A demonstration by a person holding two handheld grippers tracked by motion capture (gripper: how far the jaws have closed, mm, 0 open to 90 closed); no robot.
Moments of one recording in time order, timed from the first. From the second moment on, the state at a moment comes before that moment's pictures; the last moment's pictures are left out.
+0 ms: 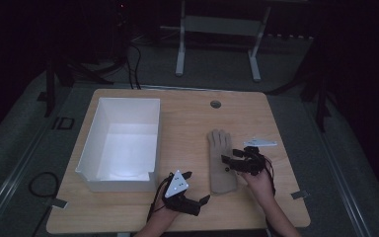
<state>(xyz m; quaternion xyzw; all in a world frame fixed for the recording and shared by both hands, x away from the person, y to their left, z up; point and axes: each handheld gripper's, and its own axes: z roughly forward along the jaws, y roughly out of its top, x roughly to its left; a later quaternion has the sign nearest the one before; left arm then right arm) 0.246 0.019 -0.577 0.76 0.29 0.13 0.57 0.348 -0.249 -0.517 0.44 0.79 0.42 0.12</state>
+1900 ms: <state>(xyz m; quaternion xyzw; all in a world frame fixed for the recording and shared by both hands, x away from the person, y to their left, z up) 0.280 -0.039 -0.561 0.86 0.17 0.08 0.47 0.437 -0.240 -0.549 0.44 0.81 0.38 0.06</state>
